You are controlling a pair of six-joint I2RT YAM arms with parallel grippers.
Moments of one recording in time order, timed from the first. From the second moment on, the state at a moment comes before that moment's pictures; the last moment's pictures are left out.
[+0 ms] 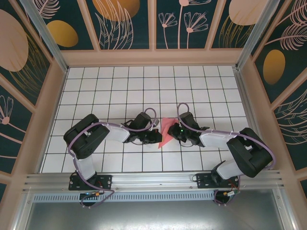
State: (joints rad) left arm -0.79 1.83 0.75 0.25 0.57 -0.87; right arm 0.65 1.43 0.49 0.10 -0.21 1.05
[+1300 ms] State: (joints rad) left arm -0.75 1.87 0.70 0.39 0.66 -0.98; right arm 0.61 1.54 0.53 0.22 -0.31 1.05
